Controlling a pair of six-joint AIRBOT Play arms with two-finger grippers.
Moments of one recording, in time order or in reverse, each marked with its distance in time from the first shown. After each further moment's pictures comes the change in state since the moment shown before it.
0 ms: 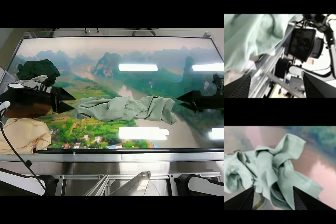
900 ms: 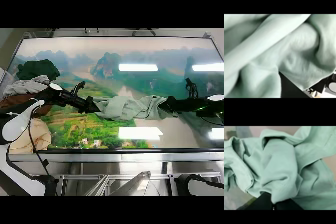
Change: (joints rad) left arm -0.362 -0.126 0.080 0.042 0.357 0.032; right arm 0.275 -0.019 -0.113 0.082 -0.240 -0.045
